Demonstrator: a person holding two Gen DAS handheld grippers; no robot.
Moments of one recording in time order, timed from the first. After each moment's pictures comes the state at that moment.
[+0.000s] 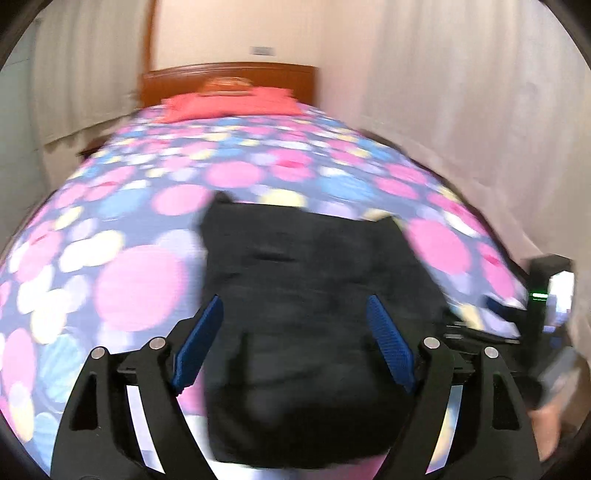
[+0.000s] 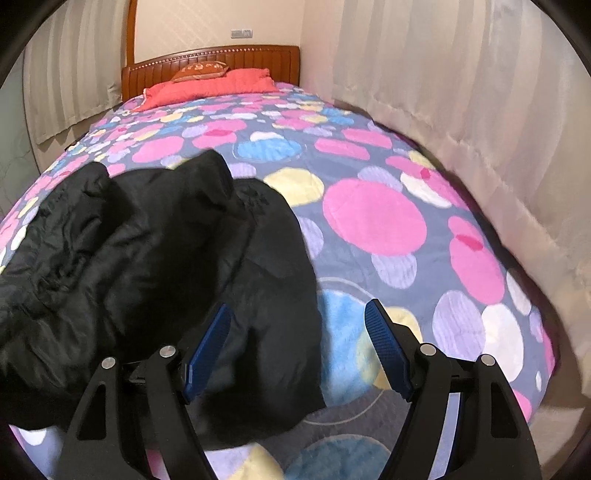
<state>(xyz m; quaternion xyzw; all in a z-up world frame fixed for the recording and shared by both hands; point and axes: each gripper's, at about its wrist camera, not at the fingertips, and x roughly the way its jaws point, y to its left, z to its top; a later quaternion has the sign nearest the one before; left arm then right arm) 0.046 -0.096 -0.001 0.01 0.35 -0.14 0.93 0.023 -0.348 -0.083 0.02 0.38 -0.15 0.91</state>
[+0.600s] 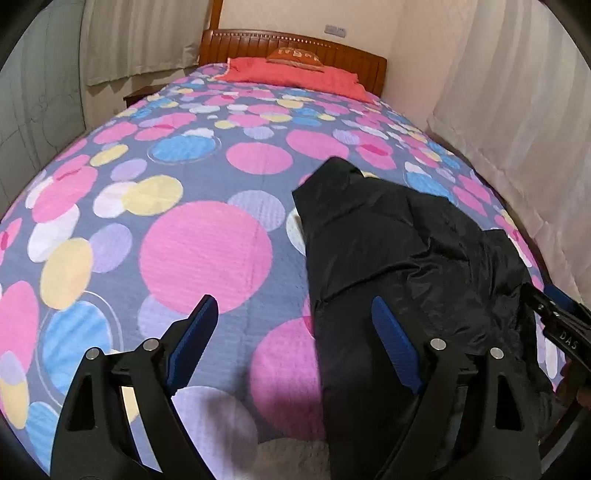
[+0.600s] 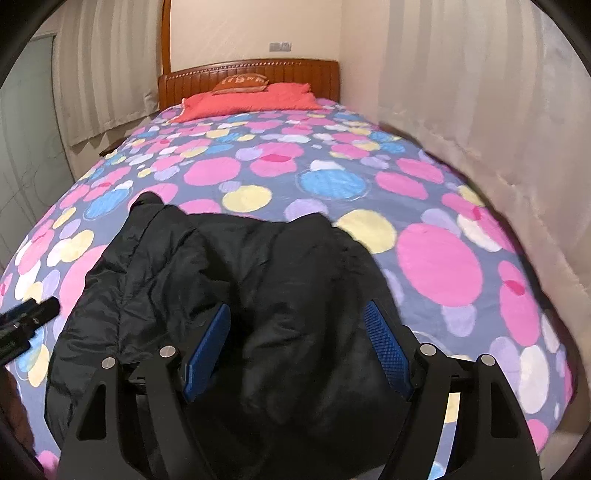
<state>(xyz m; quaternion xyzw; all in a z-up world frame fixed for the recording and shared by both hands) 0.104 -0.016 -0.057 -0.07 0.40 -0.08 0.91 0.073 -0.288 -0.054 0.03 0.37 -0.08 0.92</state>
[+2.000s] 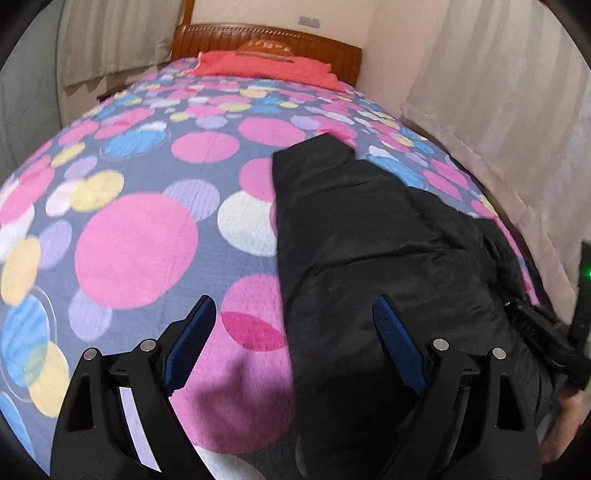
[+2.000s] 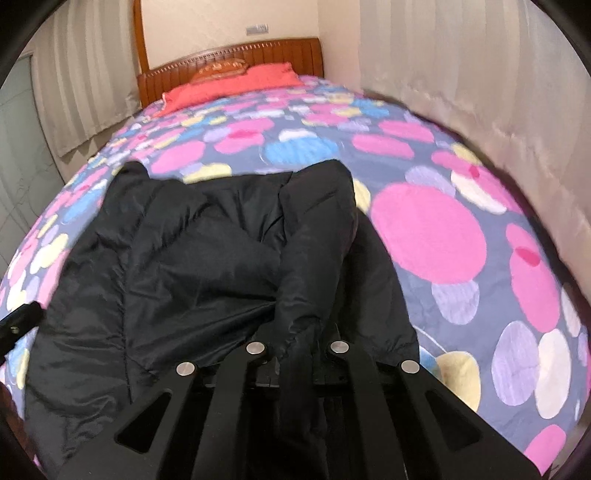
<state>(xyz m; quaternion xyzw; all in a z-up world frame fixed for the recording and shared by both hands) 0.113 -0.080 -0.079 -0.07 0.41 -0.12 0.90 0.087 -0.370 -0.107 0.08 0.40 -0.08 0.91</state>
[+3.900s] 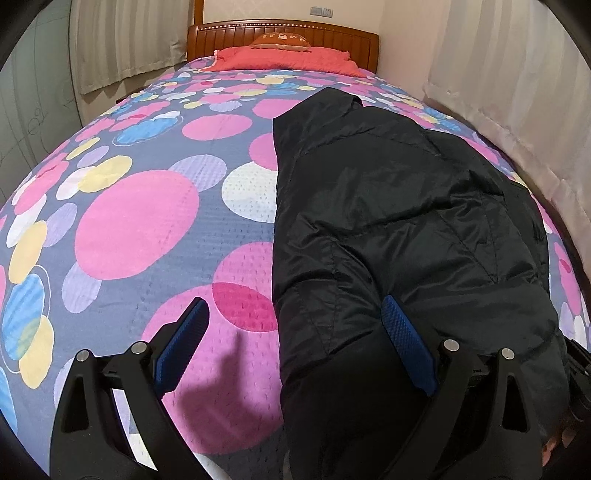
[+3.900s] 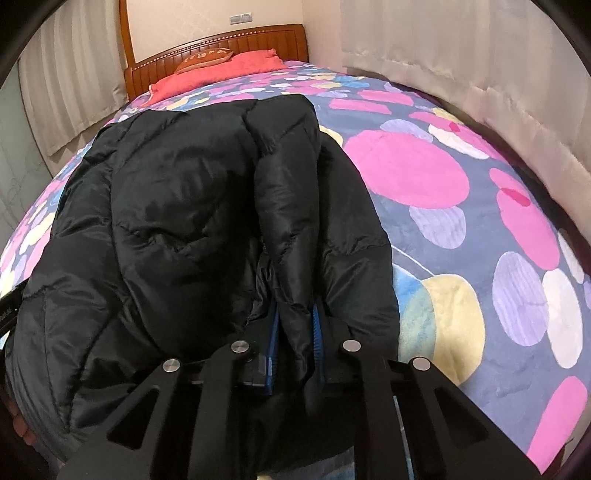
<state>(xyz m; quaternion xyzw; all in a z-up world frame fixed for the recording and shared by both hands) 0.106 -0.118 -0.114 -0.01 0.41 -0.06 0.91 0.042 -0.378 -0.147 0.09 0.41 -0.10 0.90</state>
